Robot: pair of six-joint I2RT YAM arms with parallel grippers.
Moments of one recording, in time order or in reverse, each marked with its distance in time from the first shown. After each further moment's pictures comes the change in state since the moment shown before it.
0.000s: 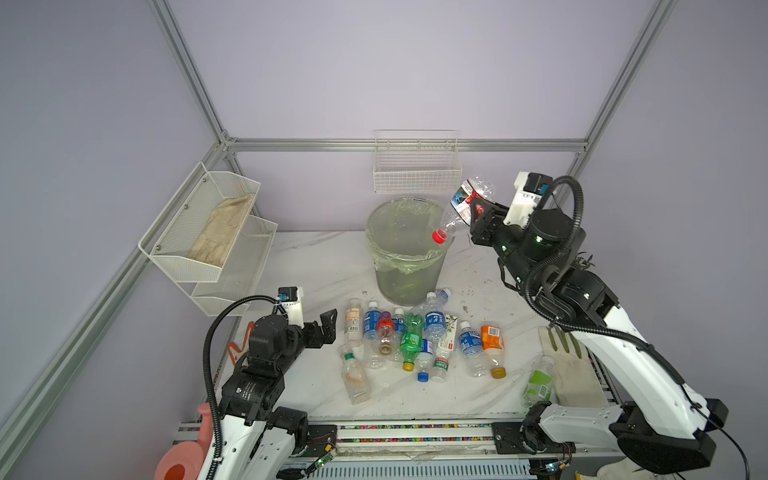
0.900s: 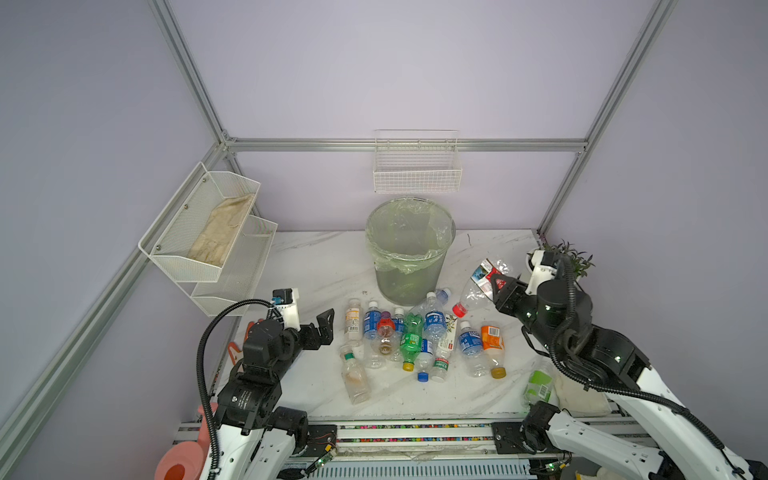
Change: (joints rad) left arm 0.012 -0.054 0.000 0.000 -0.005 -0.002; right arm 0.000 -0.480 -0.499 -0.251 -0.007 0.302
